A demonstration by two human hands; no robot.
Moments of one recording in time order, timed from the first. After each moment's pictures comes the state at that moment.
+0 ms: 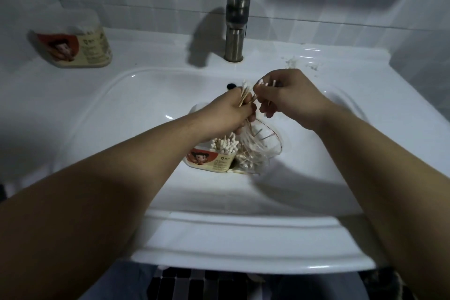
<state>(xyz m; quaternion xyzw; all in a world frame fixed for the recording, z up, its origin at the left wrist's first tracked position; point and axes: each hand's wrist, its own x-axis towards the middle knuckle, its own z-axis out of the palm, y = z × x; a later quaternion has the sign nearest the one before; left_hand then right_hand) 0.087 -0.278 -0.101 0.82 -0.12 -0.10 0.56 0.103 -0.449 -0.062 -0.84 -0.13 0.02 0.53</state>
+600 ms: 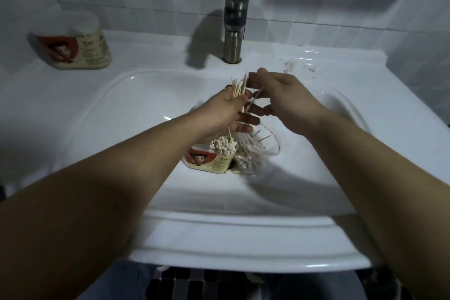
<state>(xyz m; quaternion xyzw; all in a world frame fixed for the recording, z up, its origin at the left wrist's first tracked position) 0.071 -0.282 -0.084 0.69 -0.04 -0.14 0.71 0.100 -0.439 -0.067 -0.80 -0.09 0.04 0.59</state>
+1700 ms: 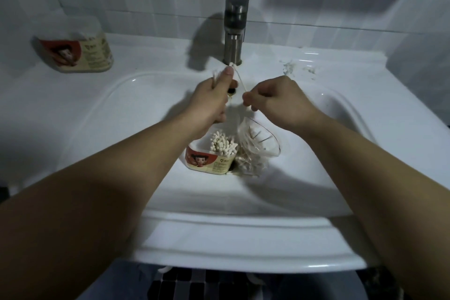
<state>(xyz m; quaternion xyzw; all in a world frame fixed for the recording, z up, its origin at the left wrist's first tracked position) 0.085 -0.268 -0.083 0.71 0.04 0.00 0.70 0.087 -0.437 -0.061 -0.91 -0.14 -0.03 0.40</state>
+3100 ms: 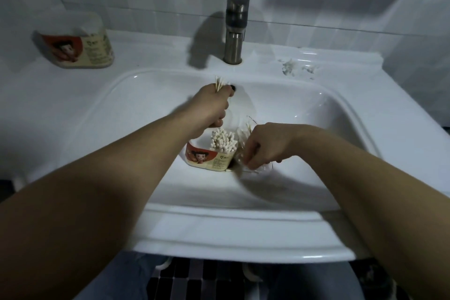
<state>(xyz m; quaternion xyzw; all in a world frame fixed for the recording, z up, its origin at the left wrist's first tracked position) 0.082 -0.266 -0.084 0.74 0.07 -0.07 0.67 0.080 -0.438 -0.094 -0.92 -0.25 0.30 0.08</state>
